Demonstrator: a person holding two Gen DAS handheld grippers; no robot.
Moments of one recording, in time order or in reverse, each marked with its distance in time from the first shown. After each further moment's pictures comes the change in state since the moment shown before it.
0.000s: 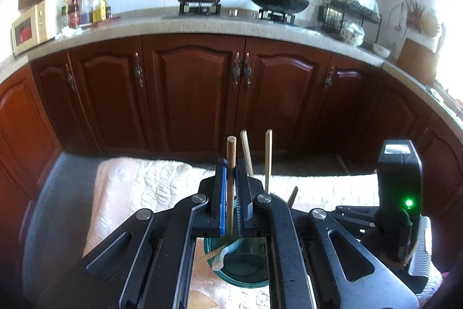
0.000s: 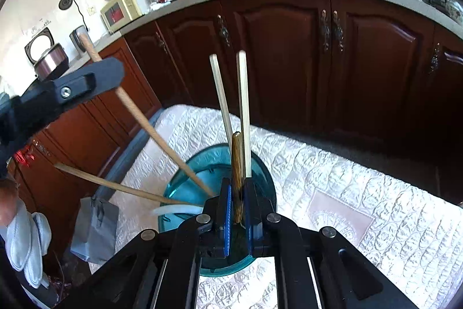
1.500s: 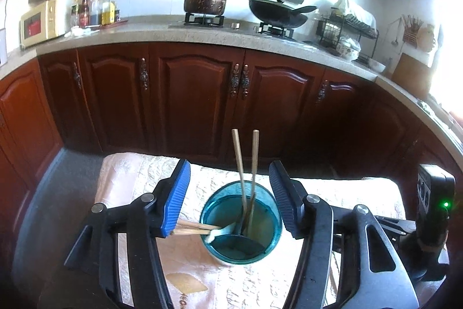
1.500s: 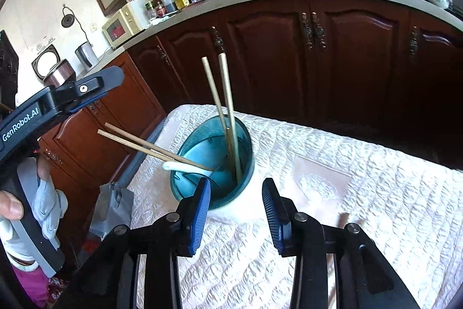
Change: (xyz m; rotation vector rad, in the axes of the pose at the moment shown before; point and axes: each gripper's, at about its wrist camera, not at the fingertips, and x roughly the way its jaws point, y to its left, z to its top) left arm -0.062 -0.010 -0.007 -0.041 -0.058 -0.021; right arm -0.082 -0.016 -0.047 0.075 -0.058 0.019
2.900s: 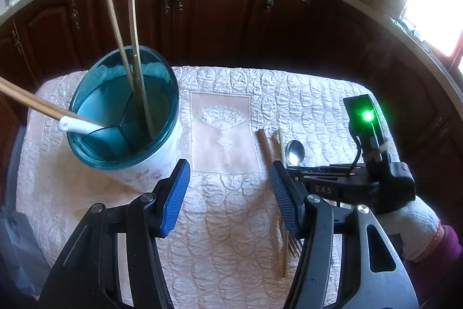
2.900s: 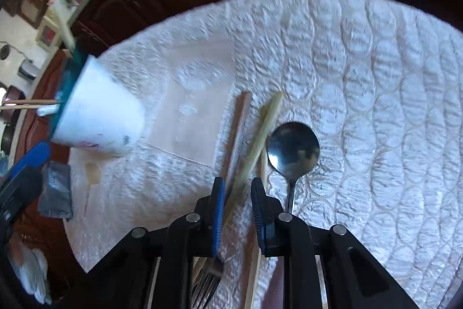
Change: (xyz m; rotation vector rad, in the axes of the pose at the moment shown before) left arm 0.069 -0.097 -0.116 0.125 0.340 -0.176; right arm 0.057 -0.139 -0.104 0.311 0.286 -0.107
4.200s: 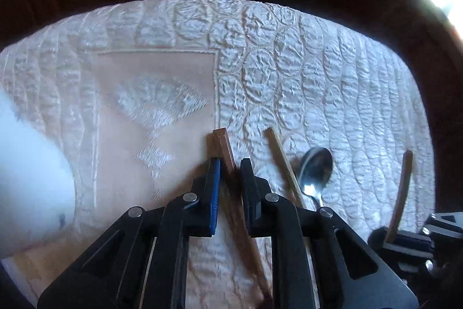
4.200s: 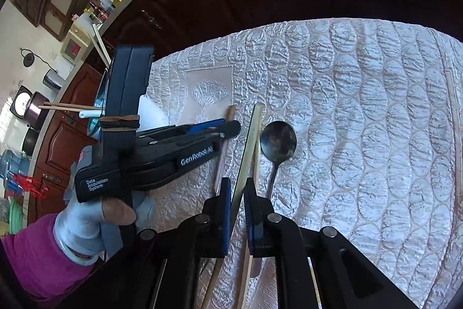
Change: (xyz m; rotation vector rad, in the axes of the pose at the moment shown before) left arm 0.159 -0.039 0.022 -0.024 0.240 -0.030; right arm -0.078 -0.038 -0.028 -0.024 -0.119 0.118
